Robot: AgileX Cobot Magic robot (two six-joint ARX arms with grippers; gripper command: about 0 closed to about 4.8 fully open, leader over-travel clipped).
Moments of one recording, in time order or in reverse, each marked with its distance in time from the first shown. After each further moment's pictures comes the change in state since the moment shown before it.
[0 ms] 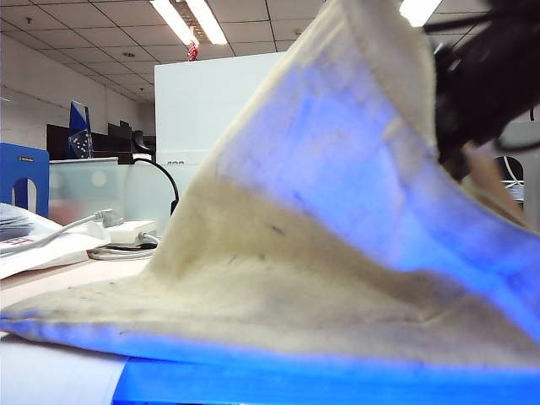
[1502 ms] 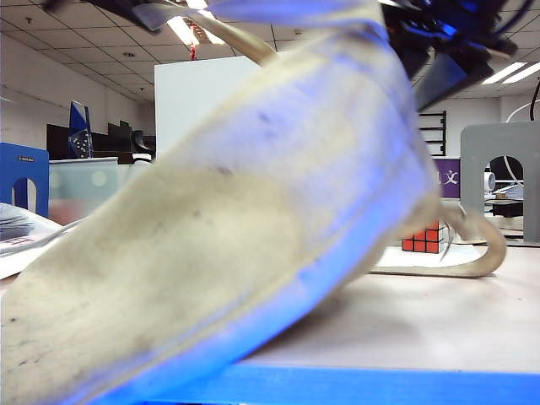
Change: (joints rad) left arm 0.581 0.060 -0.071 0.134 -0.699 0.088; right arm -0.075 0.053 0.495 -0.526 0.494 -0.048
